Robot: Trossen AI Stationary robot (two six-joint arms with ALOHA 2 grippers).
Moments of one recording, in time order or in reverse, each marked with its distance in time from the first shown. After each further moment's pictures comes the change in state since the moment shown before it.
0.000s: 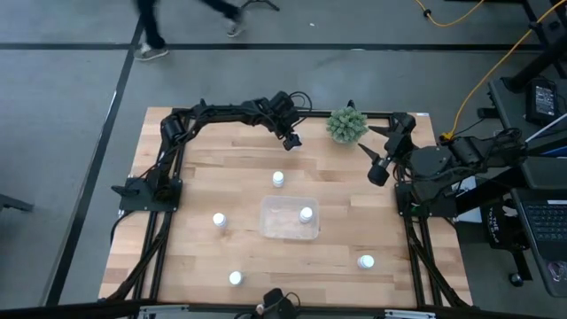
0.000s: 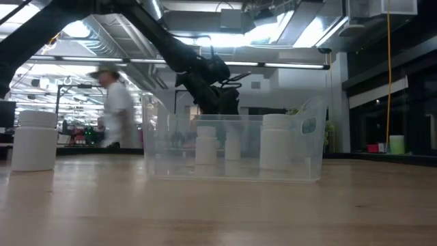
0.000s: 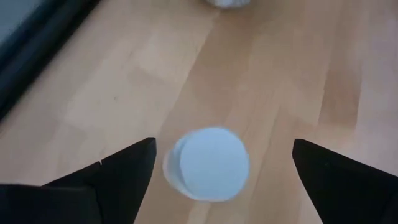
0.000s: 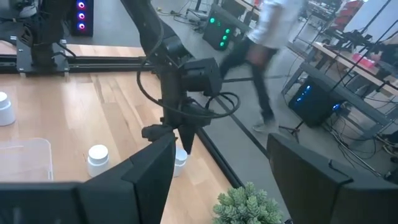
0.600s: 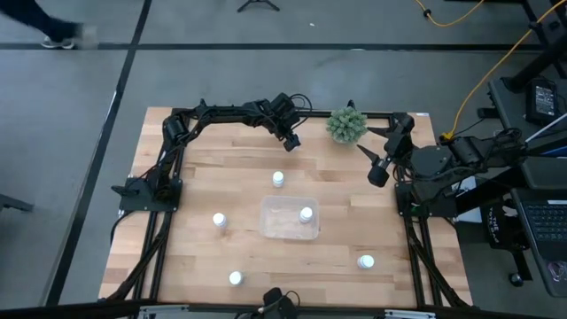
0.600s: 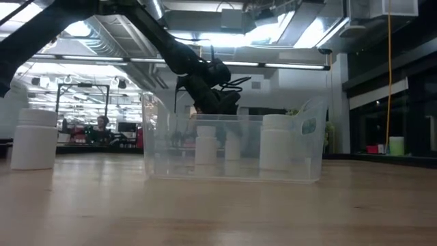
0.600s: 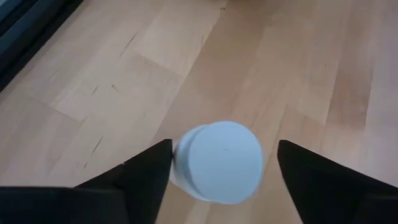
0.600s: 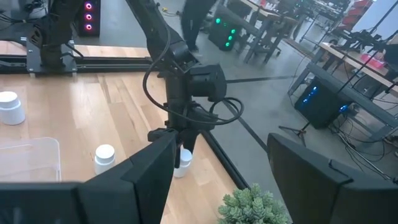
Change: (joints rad) left arm 0.001 0.018 -0.001 0.009 -0.002 -0.040; right arm 0.000 0.000 0.001 0.007 -0.023 -0.004
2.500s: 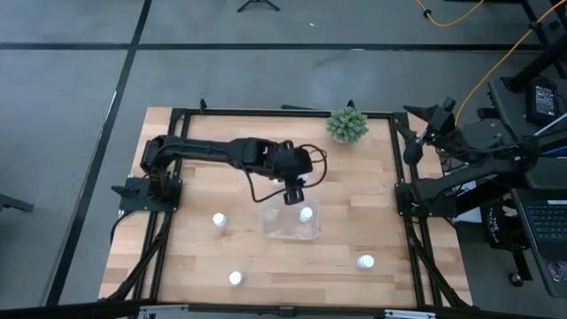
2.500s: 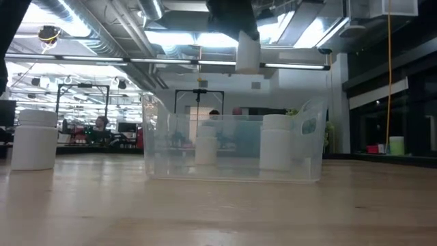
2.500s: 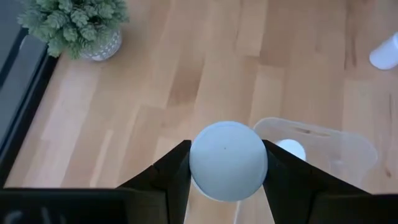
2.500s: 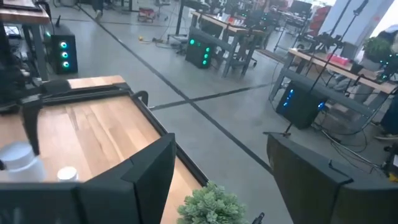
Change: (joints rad) left arm -0.605 -0.237 0.336 -0.574 -0.535 -0.098; right arm -0.098 -0.272 -0.001 -0.080 0.008 -0.066
